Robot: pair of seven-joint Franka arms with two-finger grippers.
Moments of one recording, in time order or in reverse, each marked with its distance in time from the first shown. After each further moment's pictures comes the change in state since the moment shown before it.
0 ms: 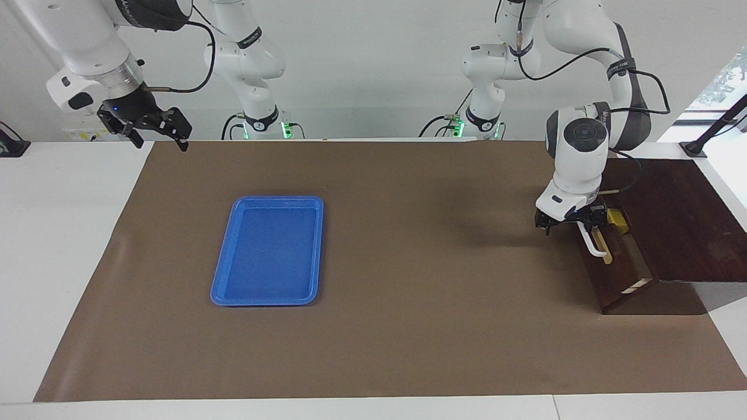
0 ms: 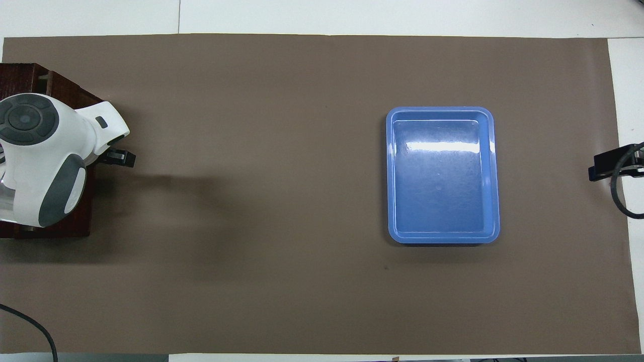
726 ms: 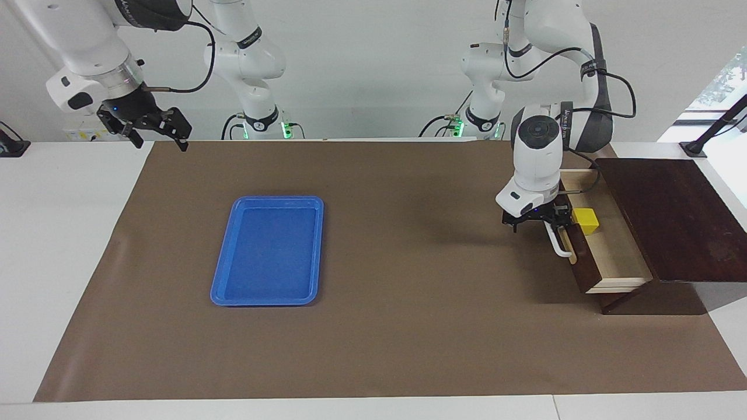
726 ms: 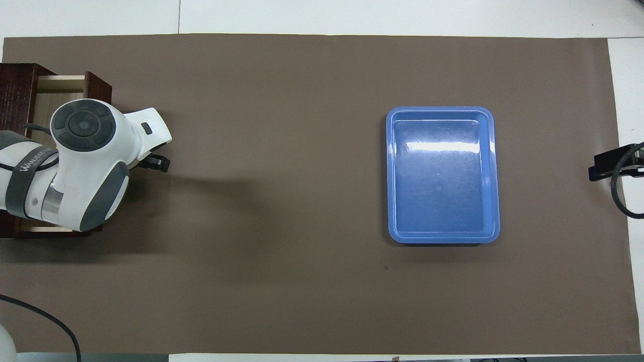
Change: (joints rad) left arm -0.133 -0.001 -0.003 0.001 0.000 -0.038 -0.044; right arm 0.000 0.000 0.000 0.000 0.000 0.002 0.000
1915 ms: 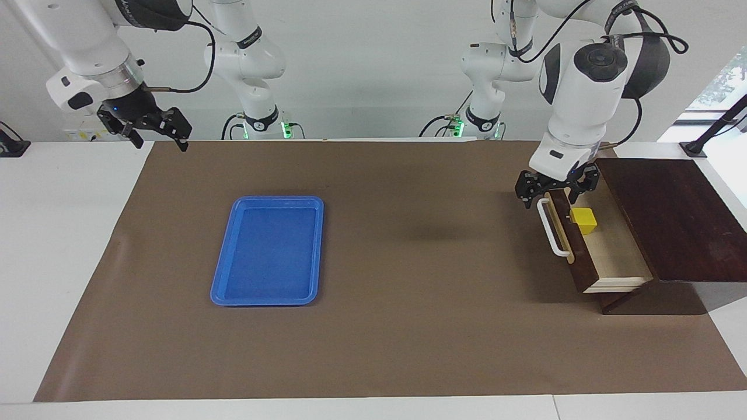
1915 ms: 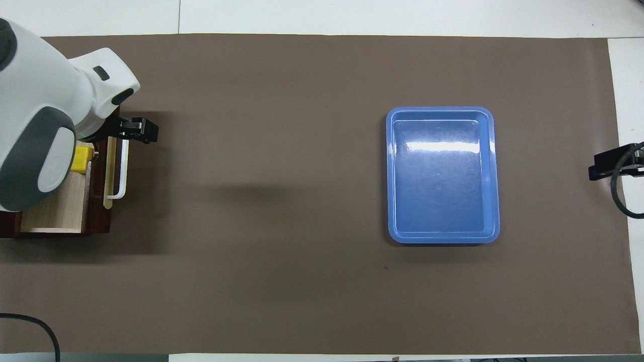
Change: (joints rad) left arm 0.006 -0.012 0.020 0.397 -0.241 -0.360 -0.222; right arm 0.000 0.000 0.001 0.000 0.000 0.002 0.000
